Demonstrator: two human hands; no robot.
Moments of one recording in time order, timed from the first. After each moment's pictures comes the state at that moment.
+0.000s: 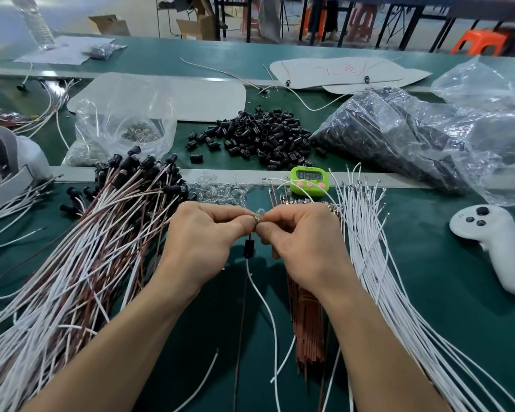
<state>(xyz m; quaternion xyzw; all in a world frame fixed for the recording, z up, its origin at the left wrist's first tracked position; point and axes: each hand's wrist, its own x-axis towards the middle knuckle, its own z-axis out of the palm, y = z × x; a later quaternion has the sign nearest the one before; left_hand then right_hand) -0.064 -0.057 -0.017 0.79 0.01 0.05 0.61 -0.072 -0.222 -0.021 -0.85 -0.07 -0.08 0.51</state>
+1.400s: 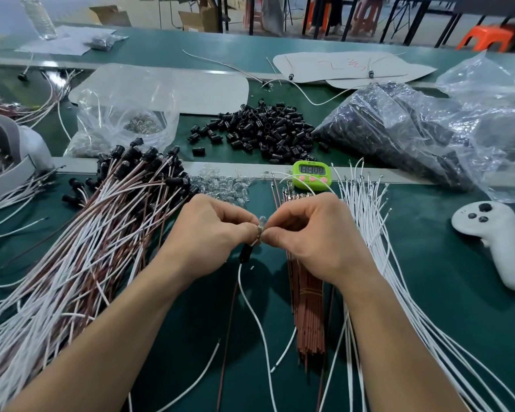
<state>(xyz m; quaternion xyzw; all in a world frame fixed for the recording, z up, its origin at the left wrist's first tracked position) -0.067 -0.051 -0.010 0.82 -0.05 -0.06 0.57 -0.071 -0.241 -0.012 -0.87 -0.14 -0.04 0.48</state>
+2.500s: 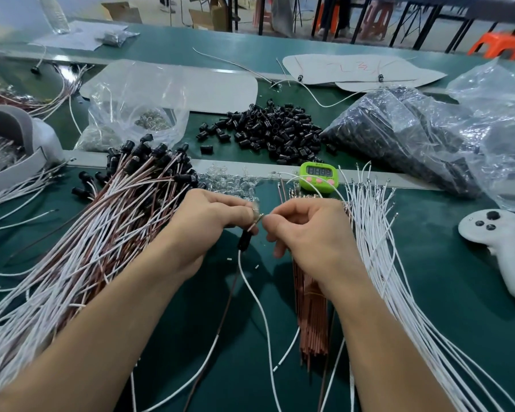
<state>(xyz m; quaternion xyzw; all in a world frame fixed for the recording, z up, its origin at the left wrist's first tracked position) -0.063 -0.046 -0.002 0.72 0.03 -0.10 0.68 -0.077 -0.216 -0.013 -0.81 0.00 -0.02 0.58</state>
